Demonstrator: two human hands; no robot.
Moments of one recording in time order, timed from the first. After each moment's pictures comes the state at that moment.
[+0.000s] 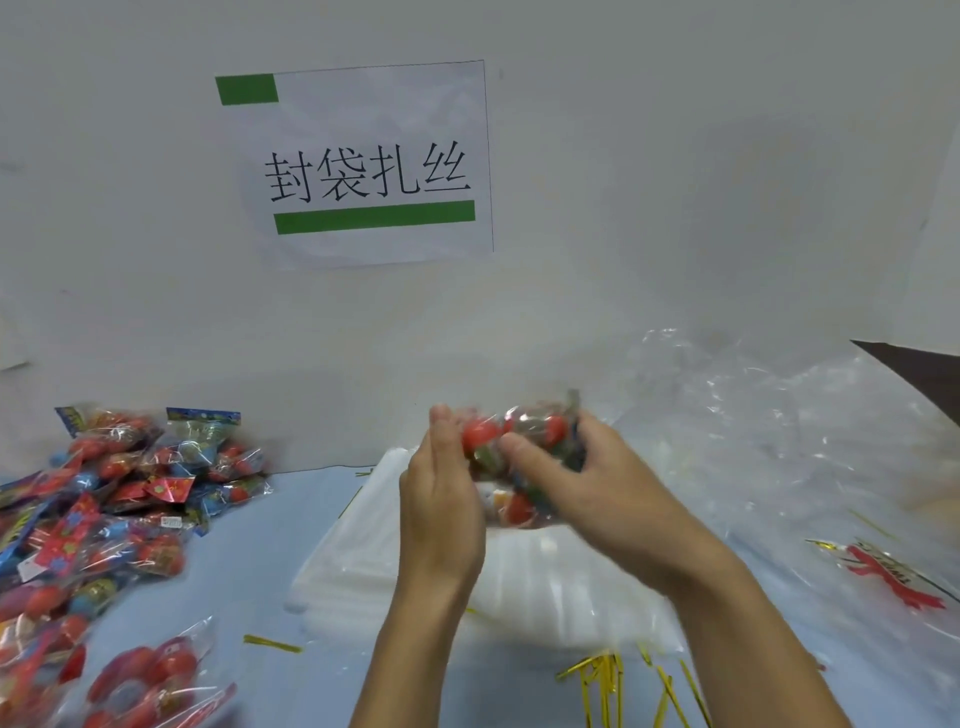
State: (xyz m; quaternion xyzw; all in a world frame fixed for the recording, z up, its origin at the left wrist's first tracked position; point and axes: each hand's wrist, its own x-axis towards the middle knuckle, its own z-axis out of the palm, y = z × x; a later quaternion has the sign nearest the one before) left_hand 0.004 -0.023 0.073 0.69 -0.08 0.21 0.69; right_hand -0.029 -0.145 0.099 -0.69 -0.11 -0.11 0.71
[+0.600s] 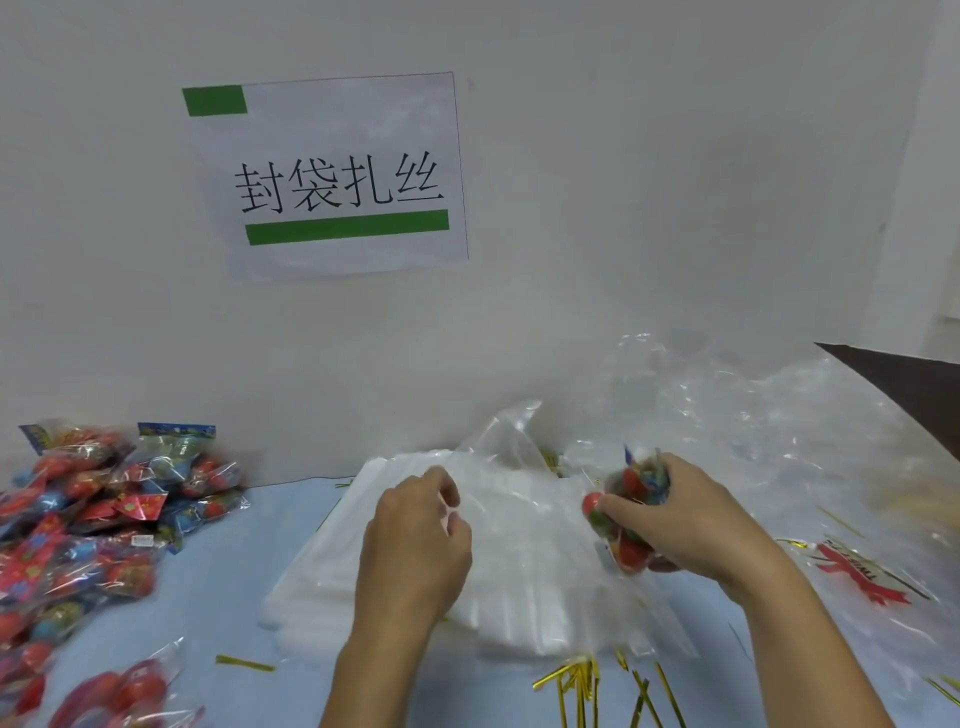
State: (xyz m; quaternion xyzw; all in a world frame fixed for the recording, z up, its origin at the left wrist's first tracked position) left_hand 0.008 -0.009 0.052 0.91 -0.08 0.21 0.35; right_hand -0.023 -0.239 0.064 -0.84 0.16 -0.10 0.50
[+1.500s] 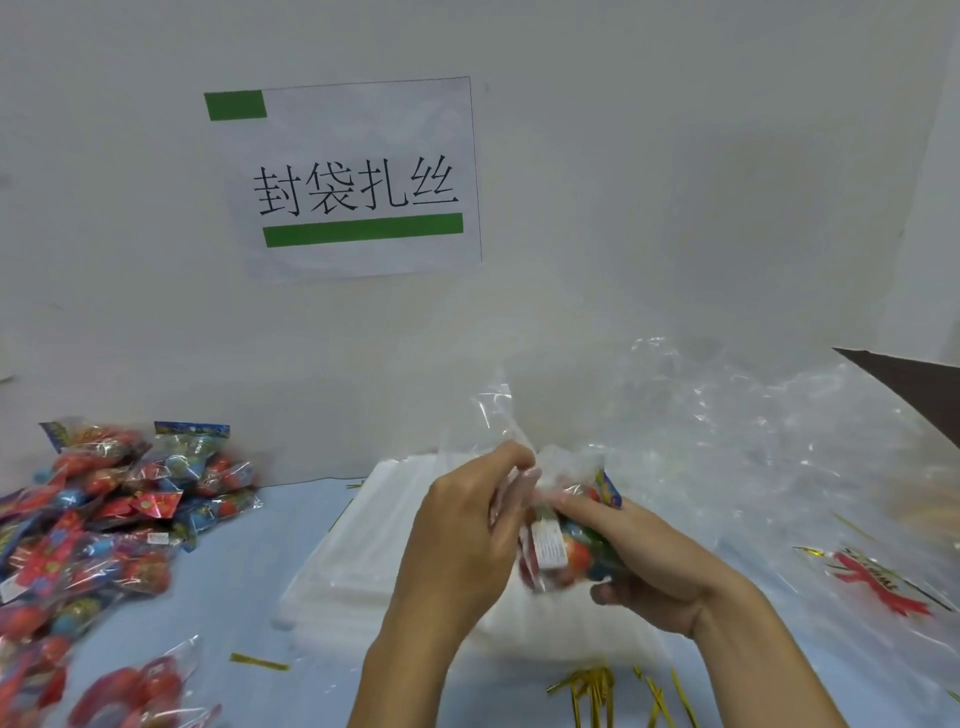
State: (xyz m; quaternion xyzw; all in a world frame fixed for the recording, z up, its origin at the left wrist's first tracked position) left_hand -0.003 -0.022 0.070 0.82 -0.31 0.28 0.39; right_hand -0.022 -0.192 0.059 -0.69 0.03 0.10 0.72
